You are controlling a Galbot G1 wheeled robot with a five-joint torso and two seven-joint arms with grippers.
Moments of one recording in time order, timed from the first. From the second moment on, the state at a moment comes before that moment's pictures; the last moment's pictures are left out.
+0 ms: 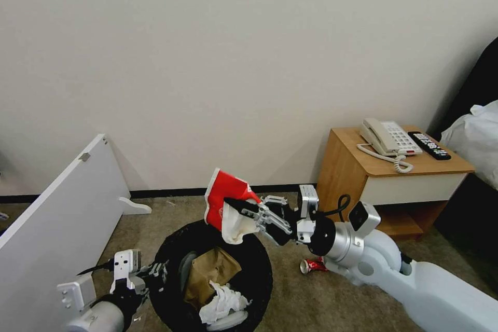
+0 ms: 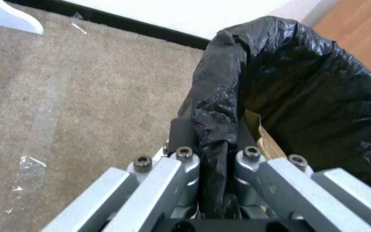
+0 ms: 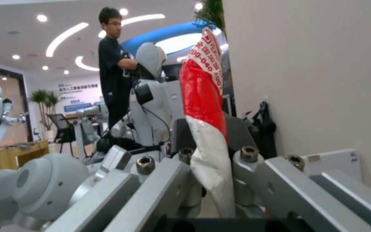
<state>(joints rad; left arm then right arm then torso) 1.73 -0.94 -0.65 -2.50 -1.15 0.52 -0.50 -0.67 0.71 -0.28 2.02 1.24 0.19 -0.66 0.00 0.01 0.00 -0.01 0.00</state>
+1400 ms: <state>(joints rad) 1.71 -0.94 -0.66 -2.50 -1.20 0.53 -0.52 -0.68 0.73 -0.33 2.01 1.18 0.22 -0.57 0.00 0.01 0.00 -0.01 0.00</state>
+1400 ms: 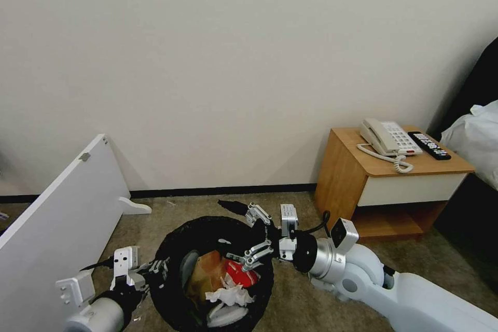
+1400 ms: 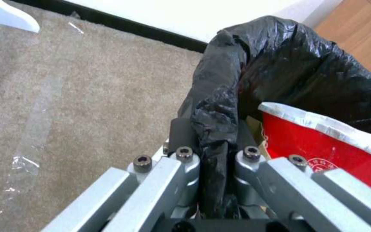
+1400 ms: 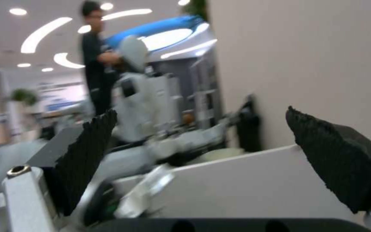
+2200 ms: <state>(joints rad) 1.73 -1.00 -0.68 -2.50 -1.11 0.52 -0.49 -1.47 0.66 0.61 2.02 0.83 0.07 0.00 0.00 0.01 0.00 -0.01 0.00</state>
